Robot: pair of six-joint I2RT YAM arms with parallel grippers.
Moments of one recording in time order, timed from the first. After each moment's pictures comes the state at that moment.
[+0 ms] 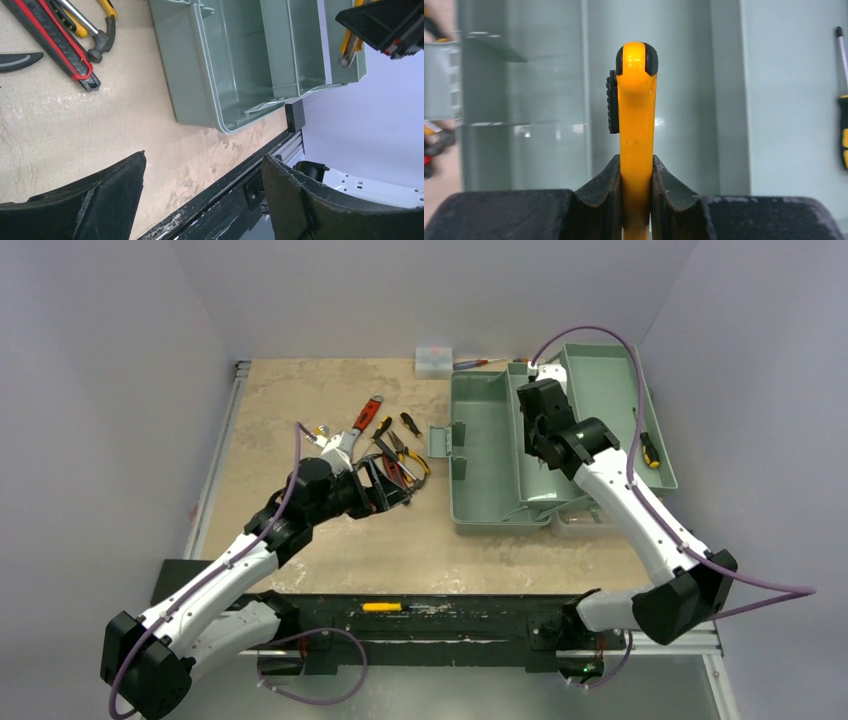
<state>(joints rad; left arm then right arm) -0.57 0.92 0.65 -0.13 0.25 -0.86 0.50 1.32 1.37 -0.84 0.52 0.27</state>
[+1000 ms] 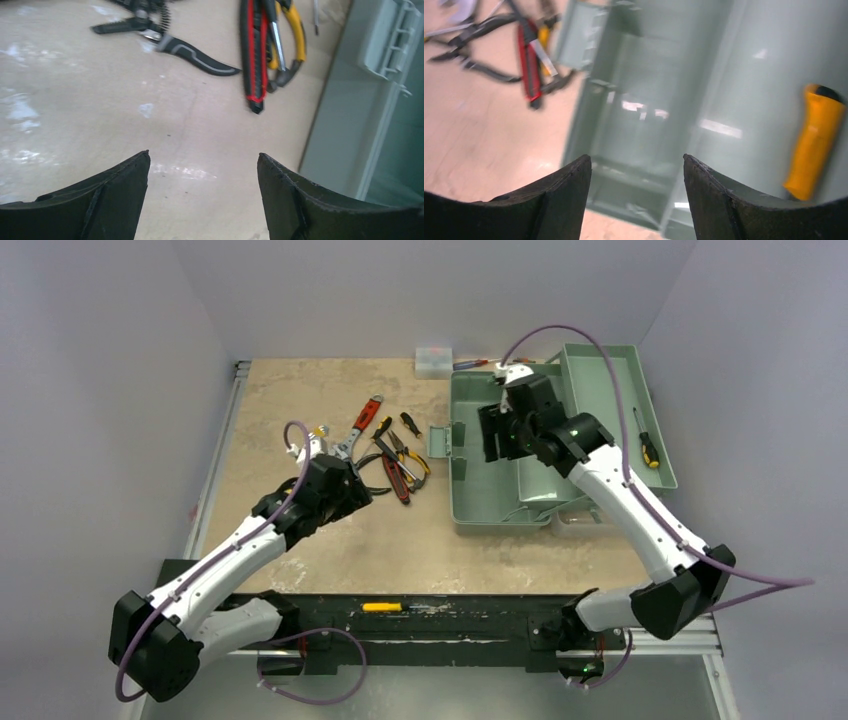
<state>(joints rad) -0.57 1.04 0.76 -0.52 -0.24 -0.90 0.50 1.36 1.46 -0.87 0.21 0.22</state>
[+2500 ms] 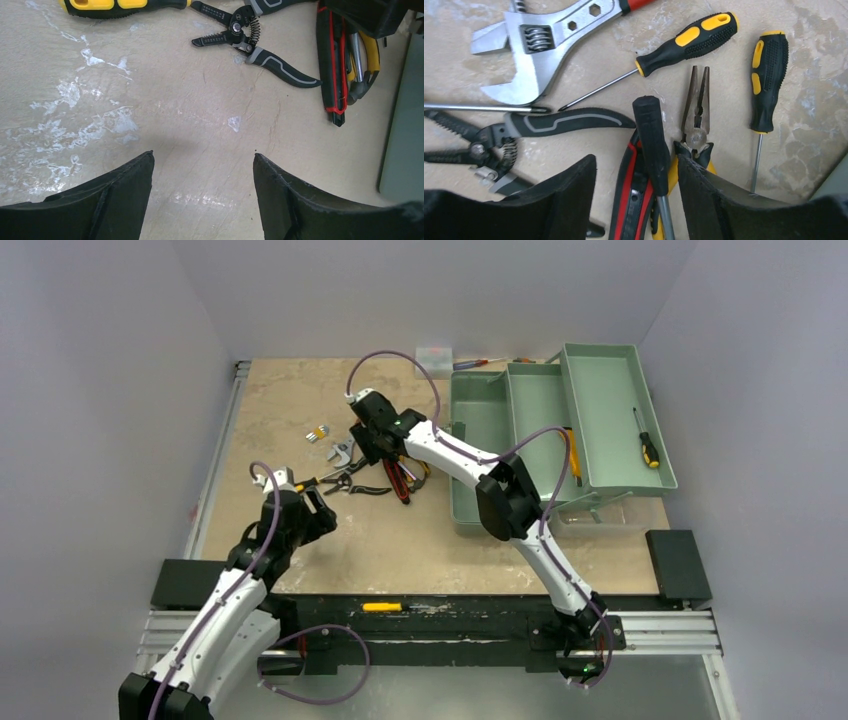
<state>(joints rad) -0.27 0.66 0.39 -0.42 -0.18 -0.64 0.83 2.45 2.25 -0.68 0.25 0.15</state>
